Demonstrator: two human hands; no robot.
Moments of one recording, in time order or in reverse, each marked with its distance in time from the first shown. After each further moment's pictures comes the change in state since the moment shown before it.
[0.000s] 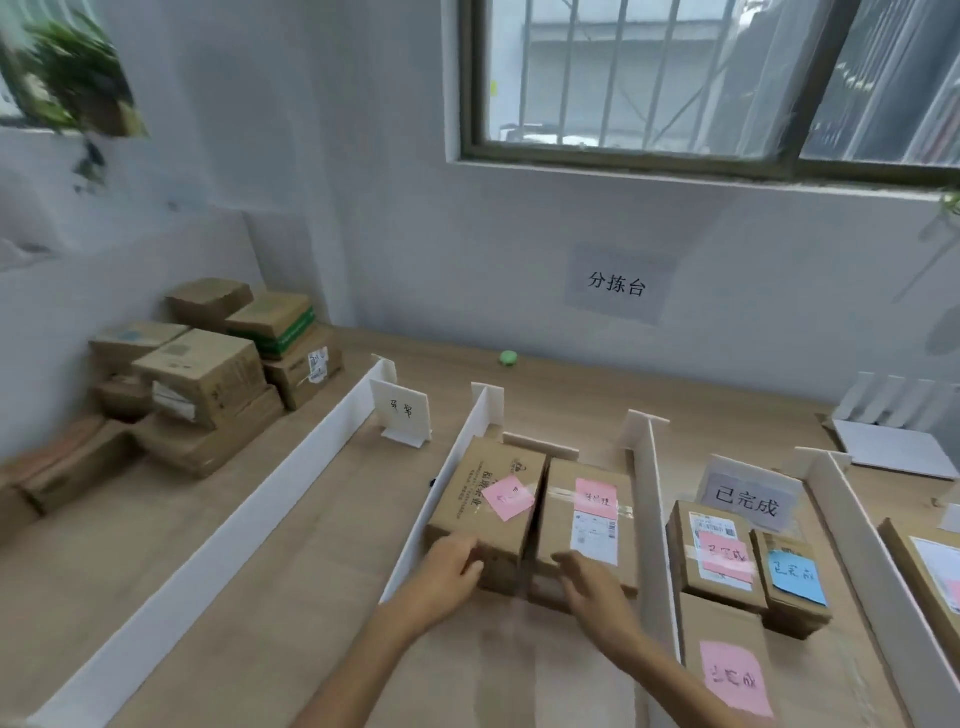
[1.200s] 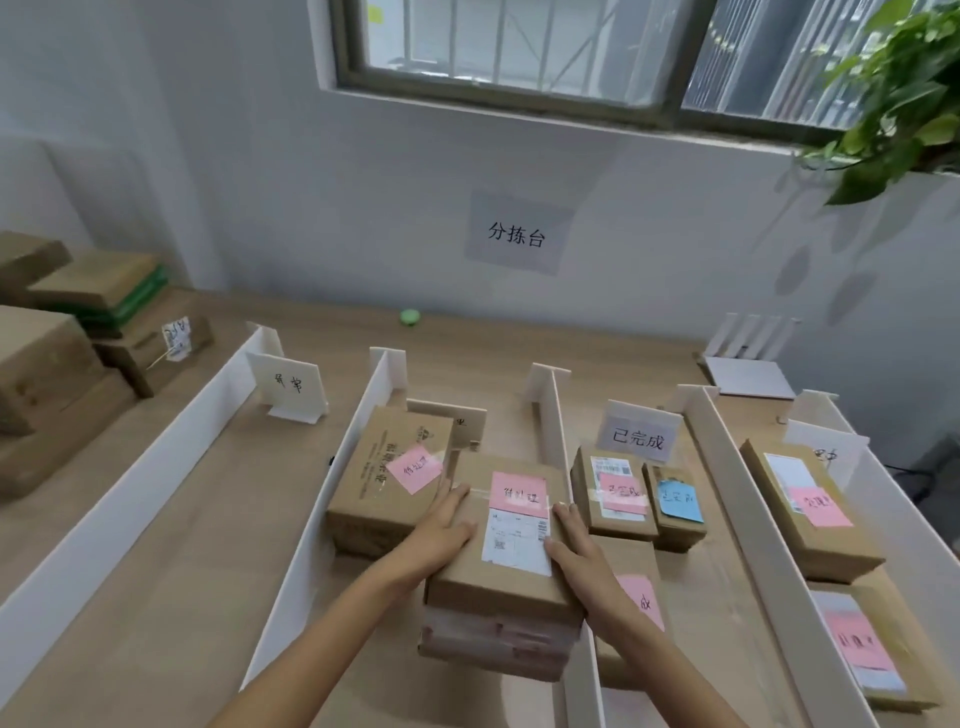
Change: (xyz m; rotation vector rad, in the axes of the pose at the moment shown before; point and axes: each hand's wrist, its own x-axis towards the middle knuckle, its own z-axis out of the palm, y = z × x) left_hand 0.063 0.043 0.059 -0.436 -0.230 -0.001; right_hand -0.029 0.028 -0.053 0.518 0.113 0.331
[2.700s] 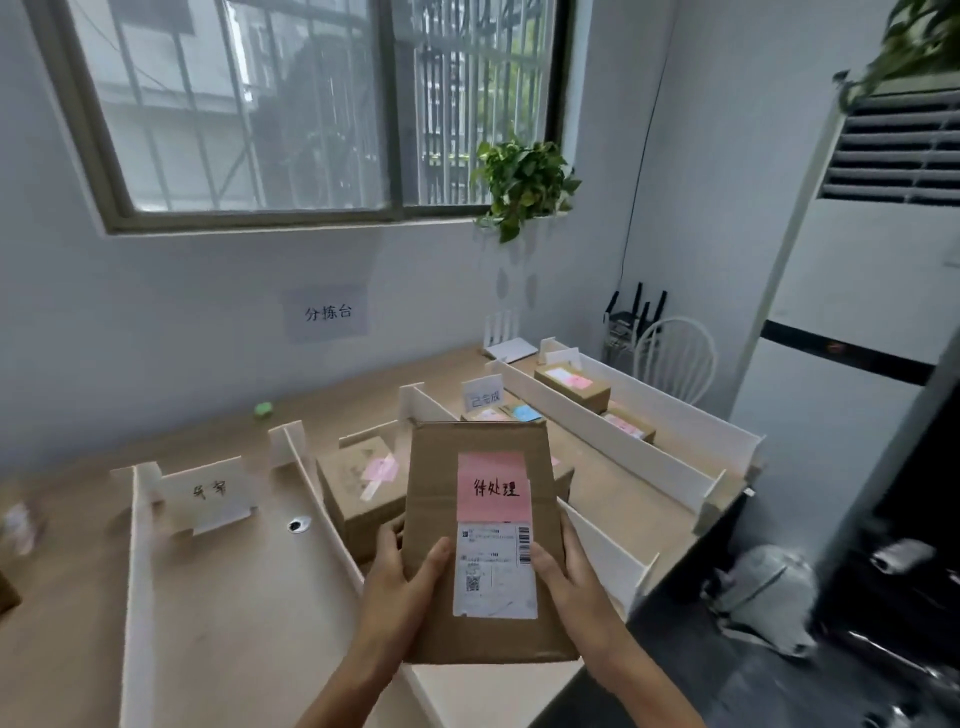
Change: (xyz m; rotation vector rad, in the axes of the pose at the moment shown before) left_hand -0.342 -0.054 -0.198 -0.256 -0.171 0.333; right_hand -0.342 -0.103 0.333 0.299 0.705 -0.186
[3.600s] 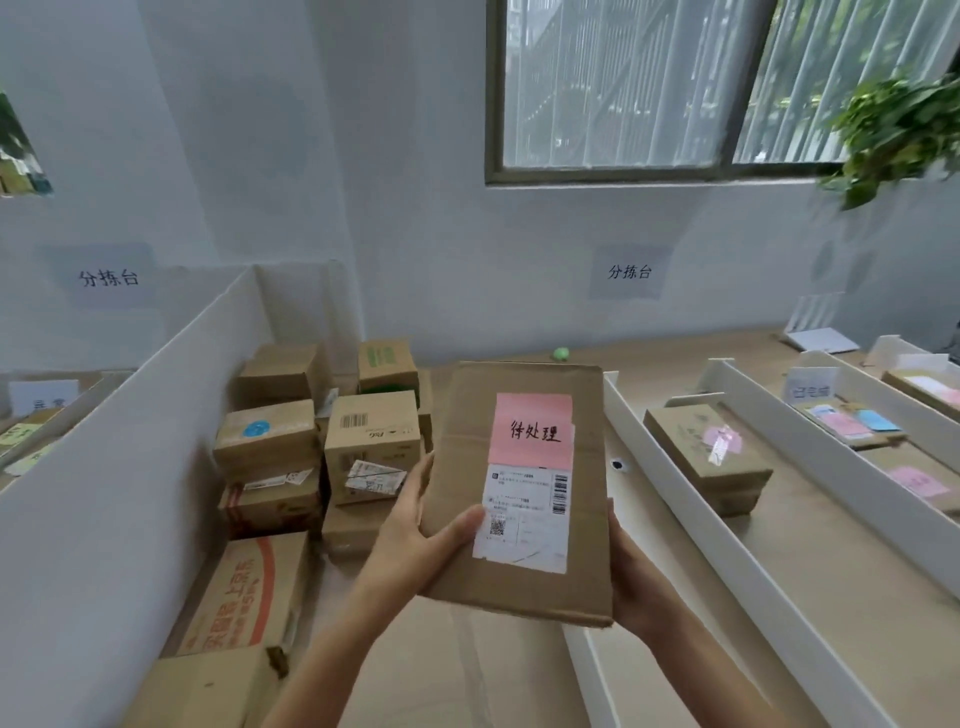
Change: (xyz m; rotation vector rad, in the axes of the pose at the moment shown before) left_hand -0.120 -0.028 -0.489 0.133 0.235 -0.033; right_hand -0.059 -0.016 0.451 0.464 -0.703 0.340
